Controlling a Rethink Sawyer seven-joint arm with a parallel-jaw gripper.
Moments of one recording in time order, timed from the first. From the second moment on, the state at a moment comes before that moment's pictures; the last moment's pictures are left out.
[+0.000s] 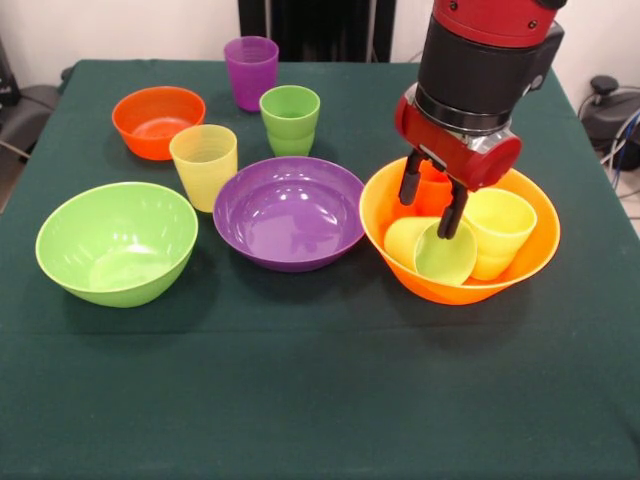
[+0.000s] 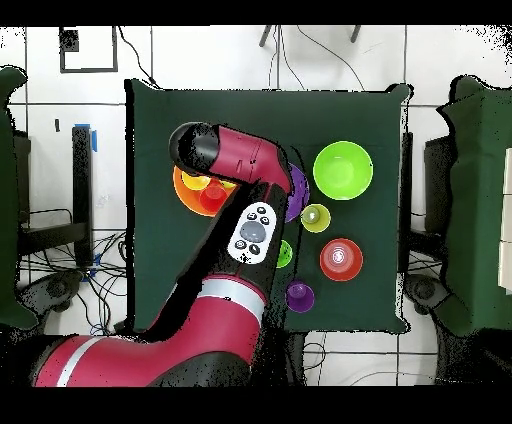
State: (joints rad) arm 0.11 -0.32 -0.36 1.23 0.38 0.66 2.43
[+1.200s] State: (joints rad) arm 0.11 -0.27 -0.36 1.23 0.38 0.63 2.43
